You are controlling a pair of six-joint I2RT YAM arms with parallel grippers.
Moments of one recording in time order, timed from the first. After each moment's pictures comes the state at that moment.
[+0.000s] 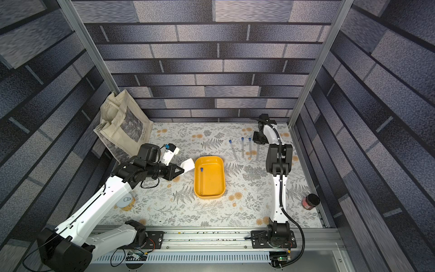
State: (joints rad) left arm -0.41 1.10 0.99 -0.72 0.50 -0.16; right arm 0.00 2.45 2.18 -1.00 -0.02 0.21
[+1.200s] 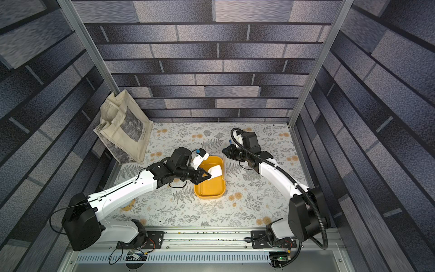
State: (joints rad) left arm -0.75 1.36 1.00 -0.36 0.49 -0.32; right arm 0.40 1.40 1.00 -0.22 -0.46 0.62
